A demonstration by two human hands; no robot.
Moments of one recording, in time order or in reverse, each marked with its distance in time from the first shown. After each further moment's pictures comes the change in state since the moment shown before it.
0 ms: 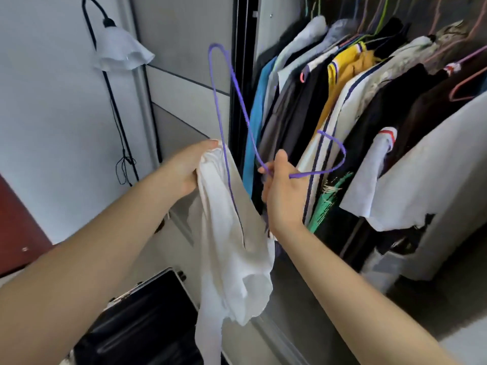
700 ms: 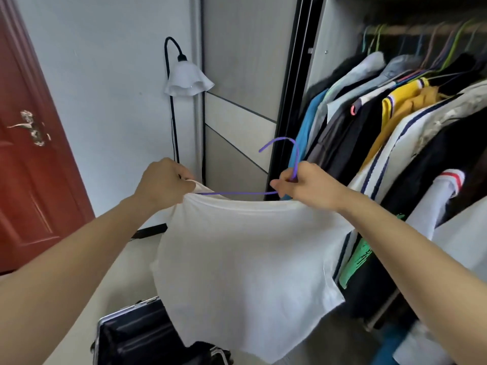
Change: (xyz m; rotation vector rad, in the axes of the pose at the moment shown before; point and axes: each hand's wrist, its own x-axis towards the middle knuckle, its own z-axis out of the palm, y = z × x) left_hand -0.020 0.008 -0.105 1.037 0.466 0.372; right_hand 0.086 -0.031 0.012 -0.932 -0.987 -0.337
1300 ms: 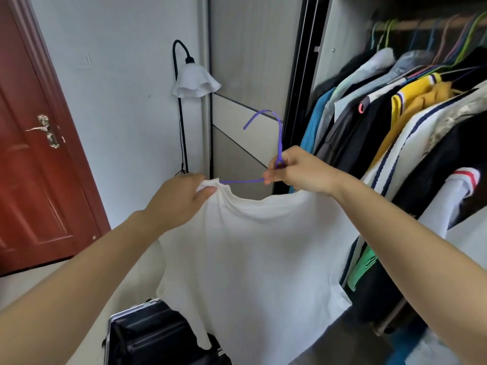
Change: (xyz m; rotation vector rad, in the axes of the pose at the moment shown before) left_hand -0.016 -0.016 0.019 0.320 -0.025 0.362; right_hand 0.024 -0.023 -0.008 0.256 -0.102 -0.013
